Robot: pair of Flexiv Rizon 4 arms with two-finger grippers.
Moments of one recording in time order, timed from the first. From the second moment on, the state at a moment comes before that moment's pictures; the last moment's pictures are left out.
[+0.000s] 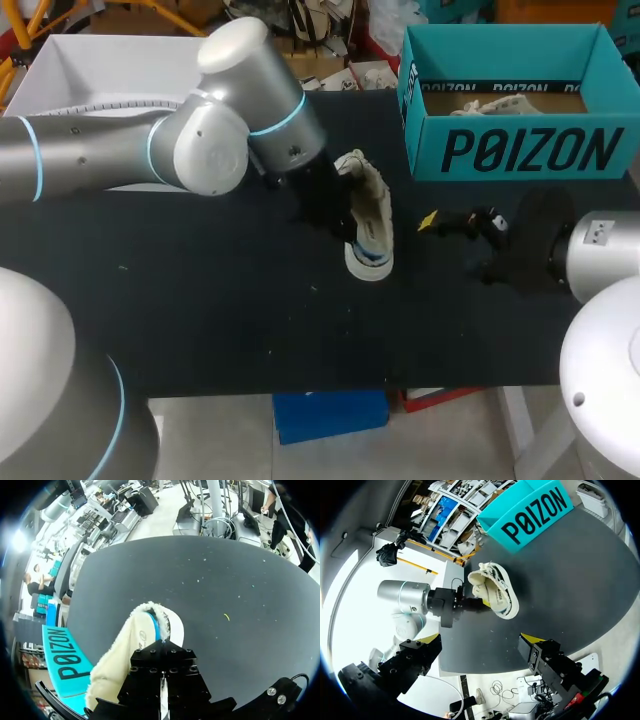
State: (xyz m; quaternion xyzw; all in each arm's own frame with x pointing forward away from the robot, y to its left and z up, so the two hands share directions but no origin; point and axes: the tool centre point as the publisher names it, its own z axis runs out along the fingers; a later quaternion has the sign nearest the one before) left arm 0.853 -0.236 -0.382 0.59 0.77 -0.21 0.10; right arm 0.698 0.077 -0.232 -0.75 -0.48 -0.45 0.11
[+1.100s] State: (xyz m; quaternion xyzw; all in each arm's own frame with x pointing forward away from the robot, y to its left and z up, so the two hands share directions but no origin) left arm 0.844 -0.251 -0.371 0.60 0.76 -0.22 0.08; right arm 0.698 0.077 -0.232 -0.75 -0.48 -0.45 0.11
